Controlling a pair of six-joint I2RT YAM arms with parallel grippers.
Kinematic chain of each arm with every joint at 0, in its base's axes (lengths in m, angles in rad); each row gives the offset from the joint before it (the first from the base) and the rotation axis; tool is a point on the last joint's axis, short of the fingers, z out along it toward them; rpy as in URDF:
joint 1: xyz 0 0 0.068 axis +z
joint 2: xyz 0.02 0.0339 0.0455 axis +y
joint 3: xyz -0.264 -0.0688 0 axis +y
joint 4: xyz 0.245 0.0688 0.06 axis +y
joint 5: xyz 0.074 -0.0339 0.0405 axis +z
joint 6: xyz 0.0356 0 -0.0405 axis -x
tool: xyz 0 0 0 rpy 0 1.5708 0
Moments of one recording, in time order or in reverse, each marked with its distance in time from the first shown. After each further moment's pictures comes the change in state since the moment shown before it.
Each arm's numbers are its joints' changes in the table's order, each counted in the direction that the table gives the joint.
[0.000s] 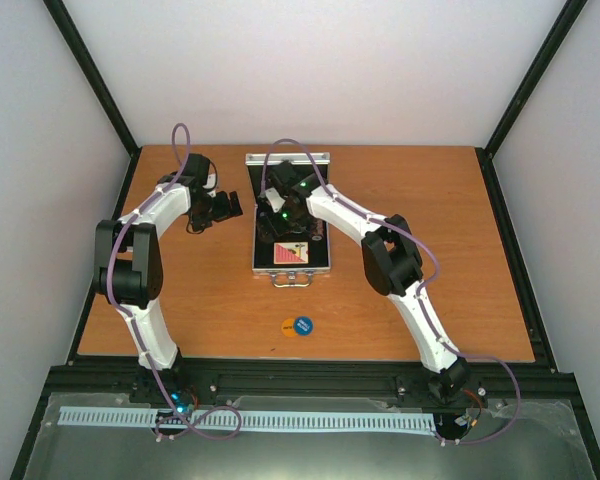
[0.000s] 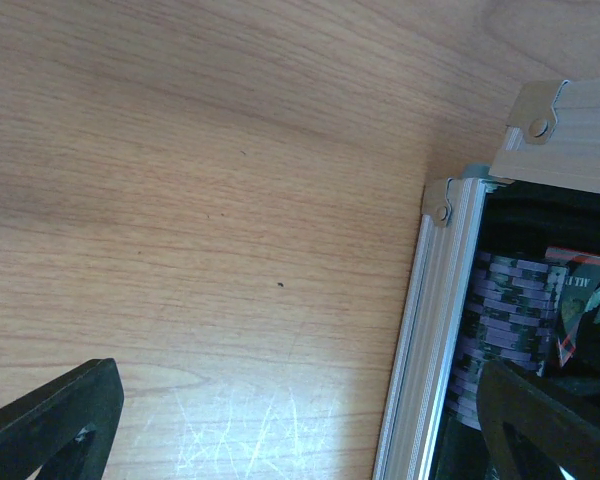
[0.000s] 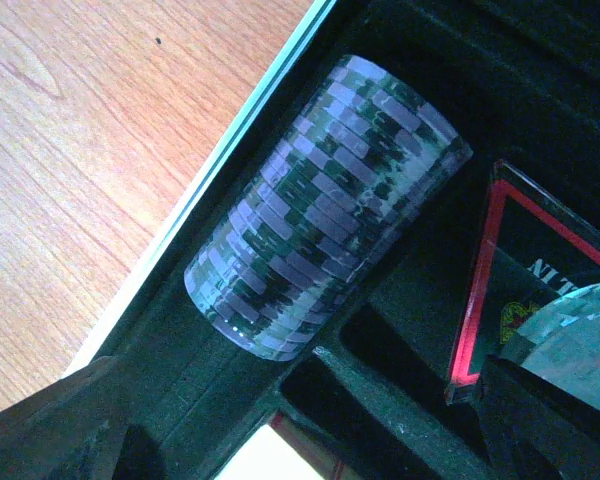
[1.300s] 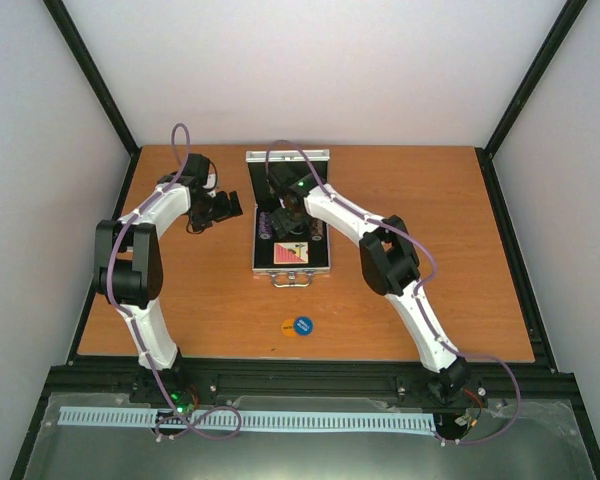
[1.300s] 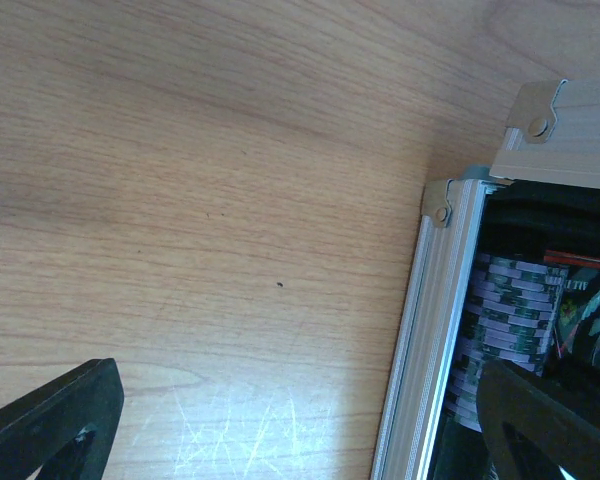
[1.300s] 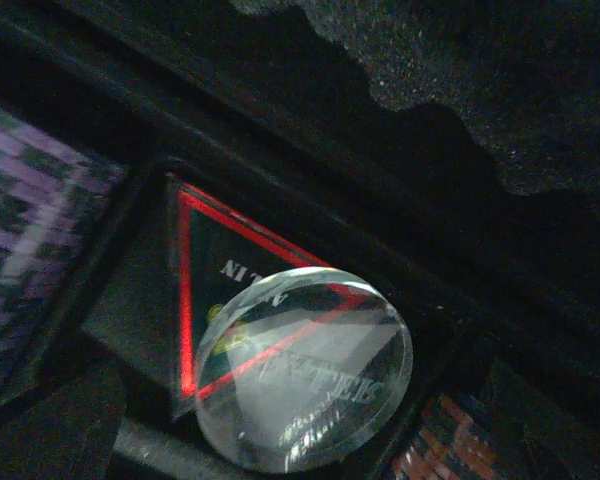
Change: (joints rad) left arm 0.000 0.000 0.000 0.000 -0.001 0.008; right arm 0.008 0.032 -0.047 0.043 -0.437 -0.003
